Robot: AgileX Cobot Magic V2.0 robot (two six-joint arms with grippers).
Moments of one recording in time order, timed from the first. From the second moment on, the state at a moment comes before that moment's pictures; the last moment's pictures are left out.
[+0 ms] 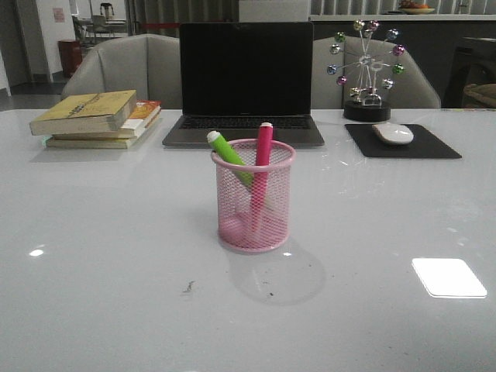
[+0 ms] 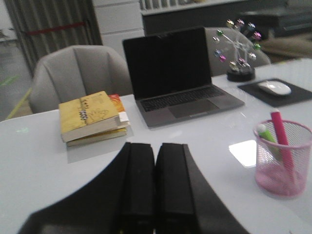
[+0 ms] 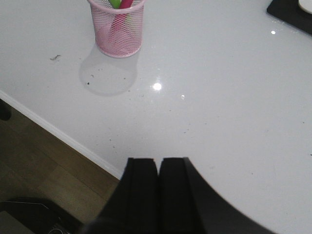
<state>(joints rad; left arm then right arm) -0.28 0.21 -0.17 0.11 0.04 0.03 0.57 0.51 -0.59 -0.13 0.82 0.09</state>
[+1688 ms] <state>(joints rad) -0.09 0.00 0.01 -0.07 0.03 0.03 0.53 0.47 -0.54 -0.12 0.78 0.08</state>
